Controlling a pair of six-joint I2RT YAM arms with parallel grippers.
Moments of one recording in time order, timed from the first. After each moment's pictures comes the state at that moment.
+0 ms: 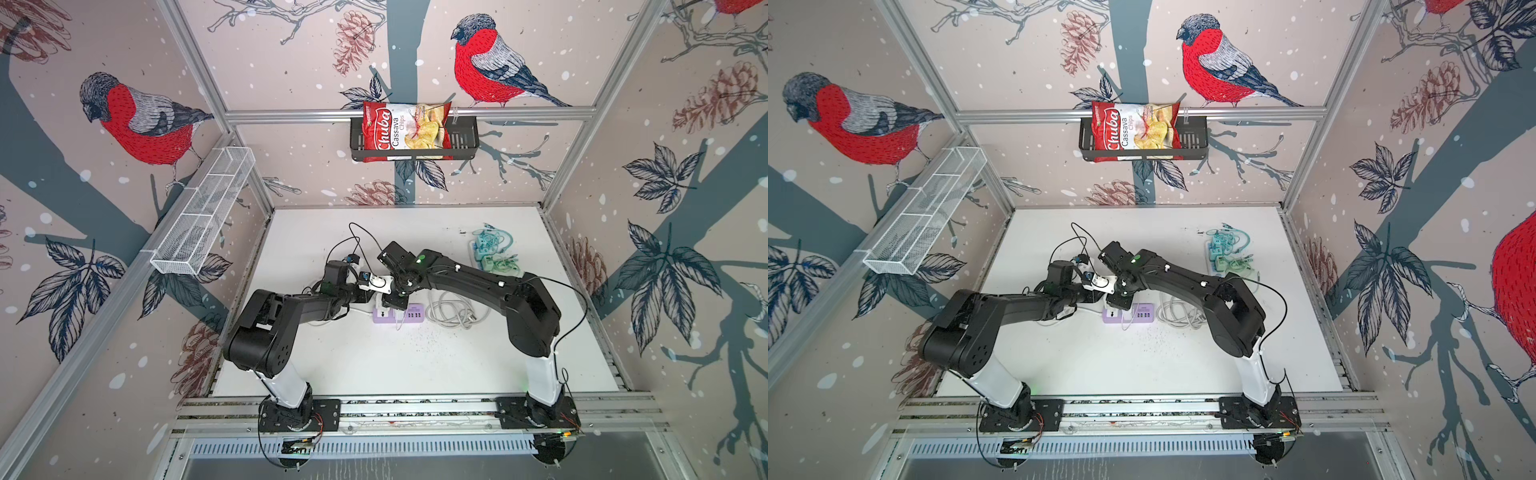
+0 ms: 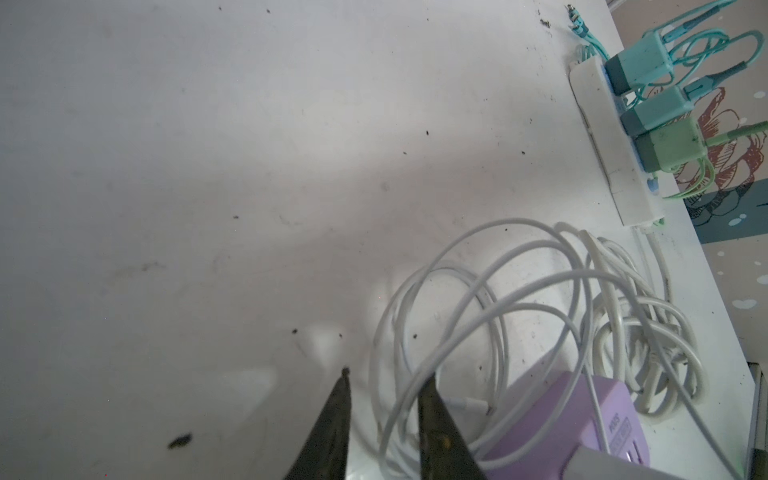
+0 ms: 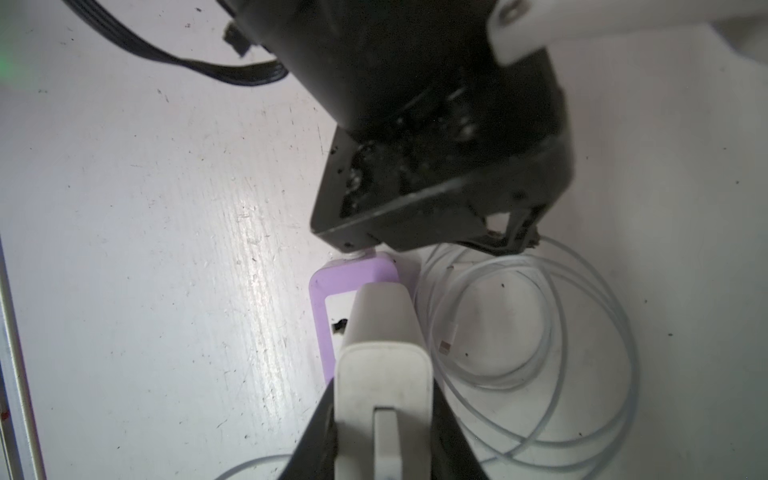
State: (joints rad) left arm -0.28 1.66 0.62 0.29 0.46 -0.33; right arm 0.95 2.01 1.63 -0.80 -0.19 -0.50
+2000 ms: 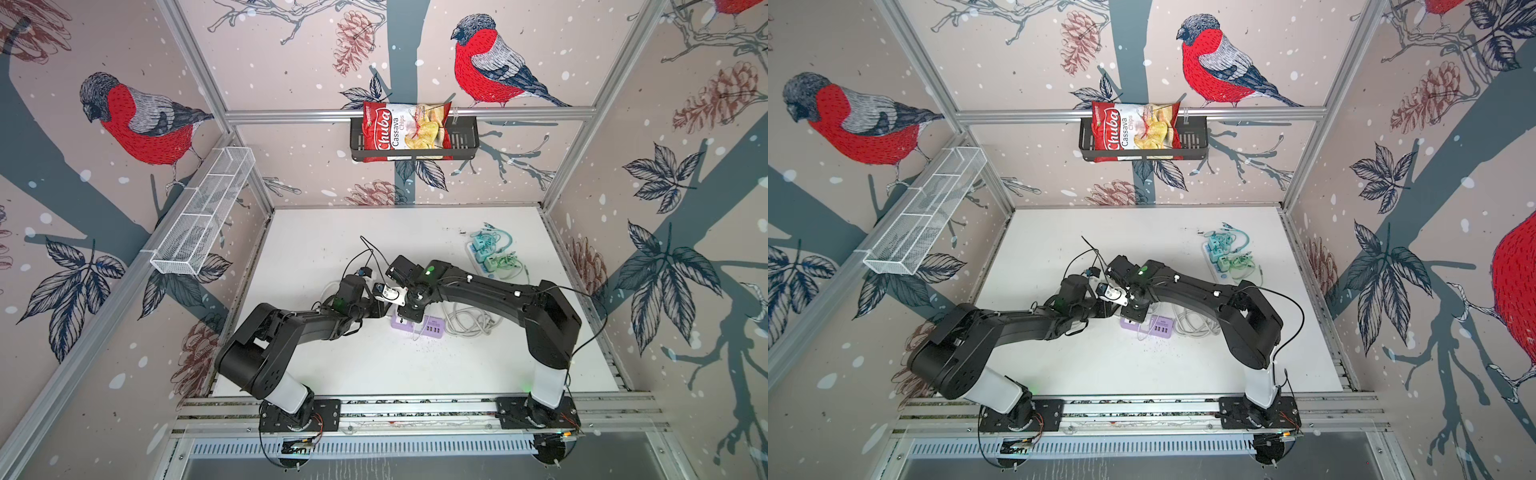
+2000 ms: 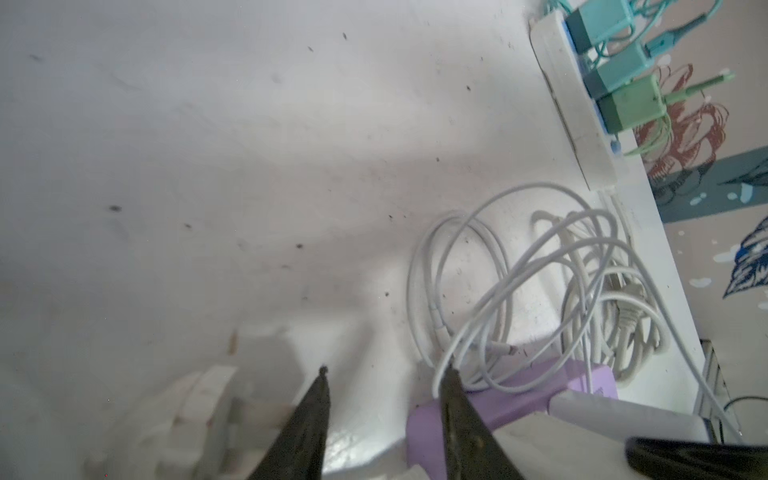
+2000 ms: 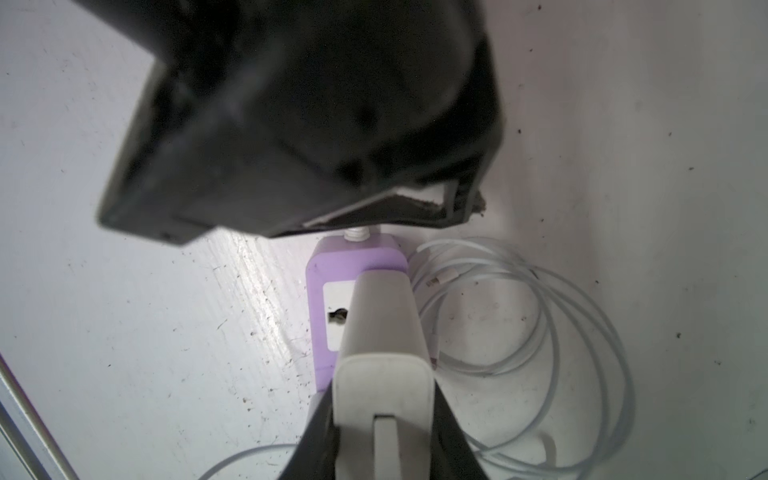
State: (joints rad) left arm -0.48 1.52 0.50 0.32 0.31 -0.52; right arm 0.99 1.88 1.46 -0.86 -0.01 -0.39
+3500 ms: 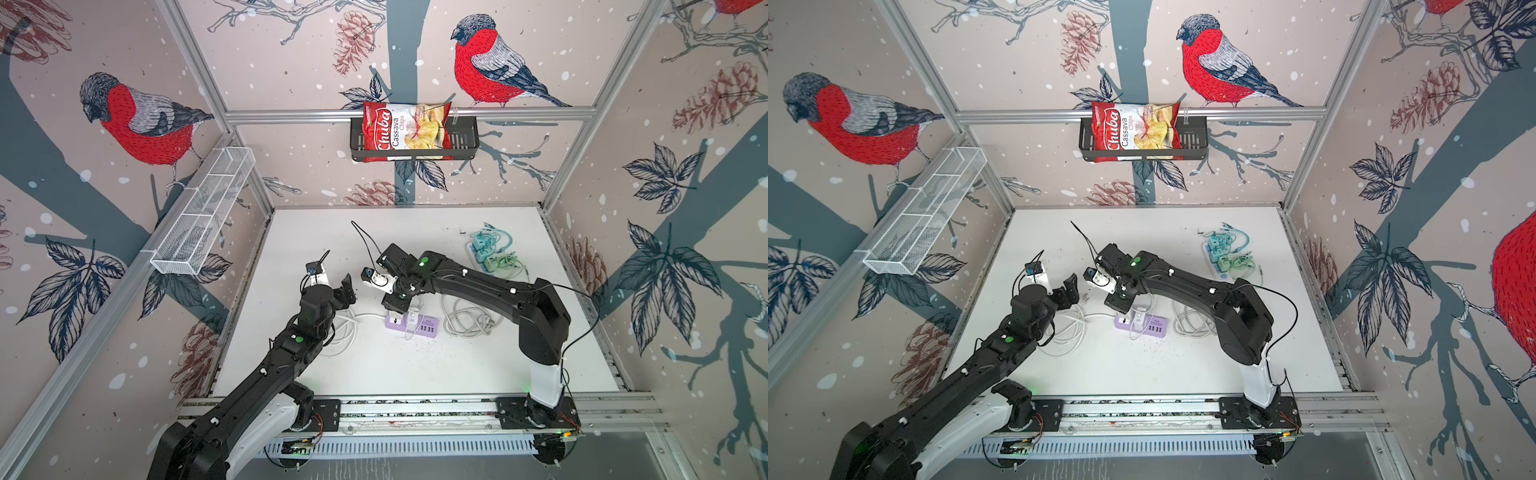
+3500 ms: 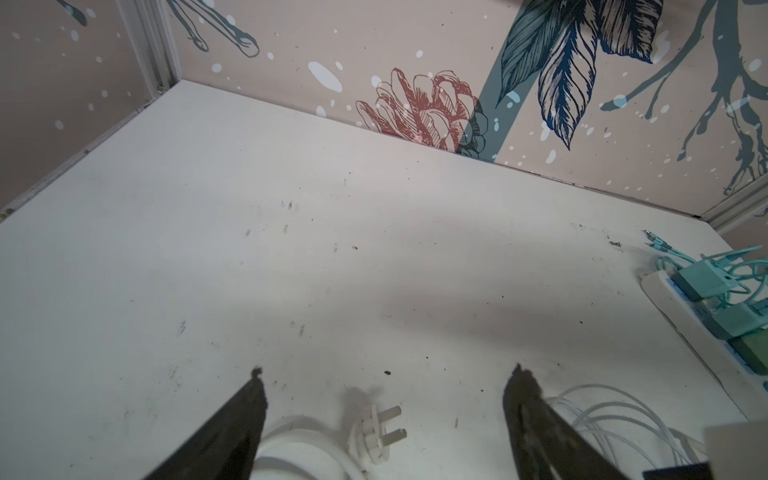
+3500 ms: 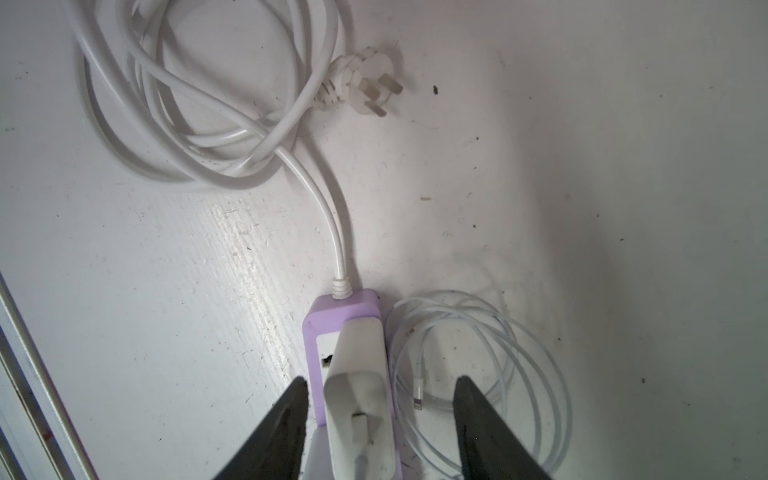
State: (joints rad) left arm -0.44 0.84 0.41 0.05 -0.35 -0.41; right arm 1.00 1.92 1.64 -0.86 -0.04 -0.30
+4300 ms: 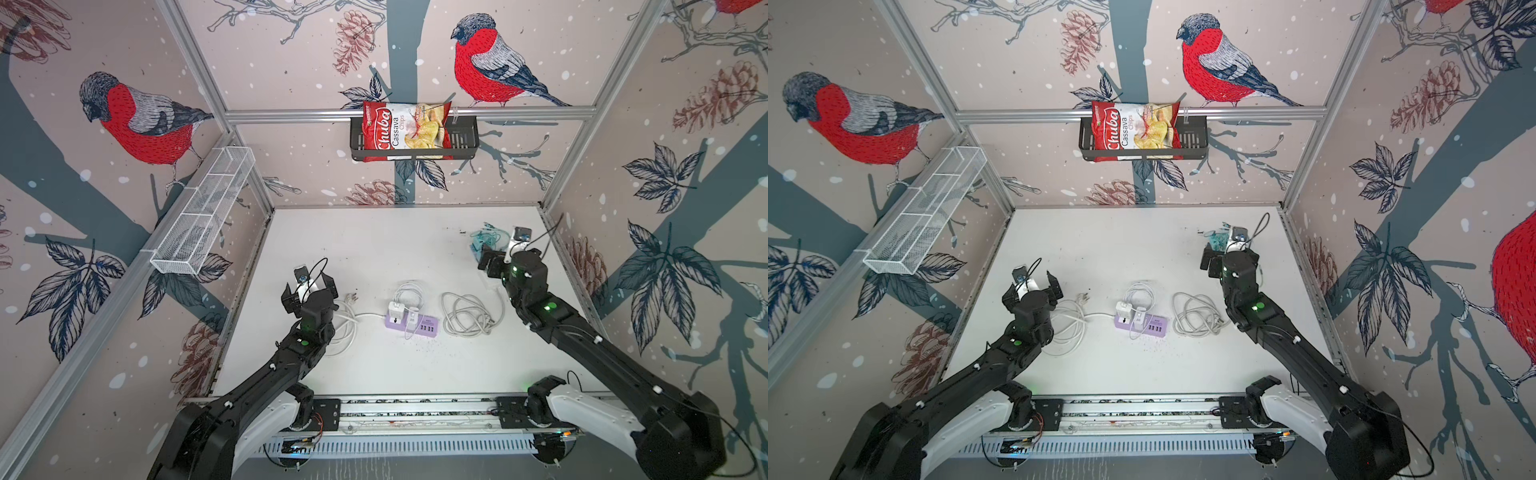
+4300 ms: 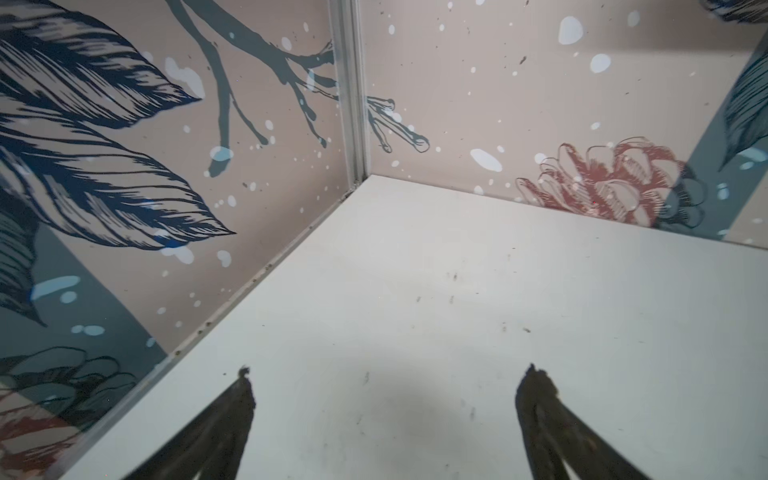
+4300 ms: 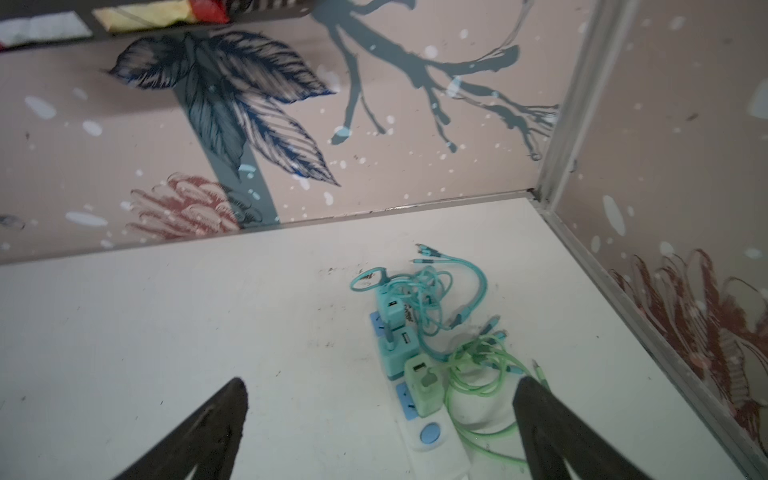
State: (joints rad) left arm -0.43 0.94 0.27 0.39 -0.87 -0.19; right arm 0.46 0.96 0.64 0.05 0.49 0.24
